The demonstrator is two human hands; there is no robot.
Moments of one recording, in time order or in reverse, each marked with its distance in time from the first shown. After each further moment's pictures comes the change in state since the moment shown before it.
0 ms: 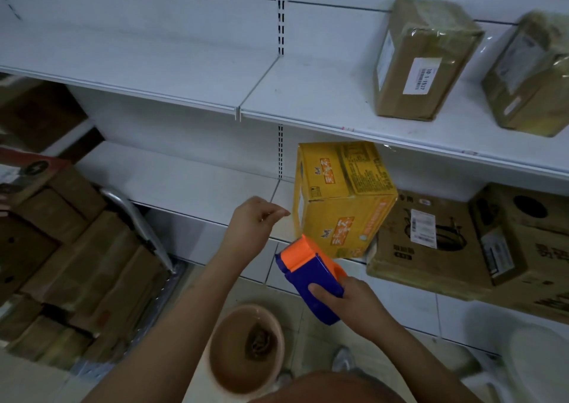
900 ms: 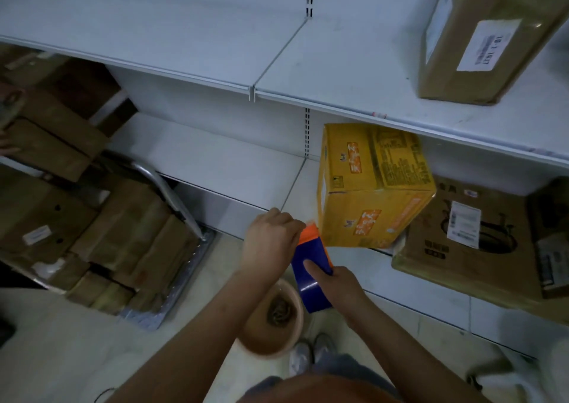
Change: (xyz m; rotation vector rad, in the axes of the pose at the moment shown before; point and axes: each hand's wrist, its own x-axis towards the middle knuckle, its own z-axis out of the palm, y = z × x) left_hand -0.017 -0.016 0.034 0.665 0.022 0.251; right_hand 0.064 -0.002 0.036 0.233 -0.099 0.344
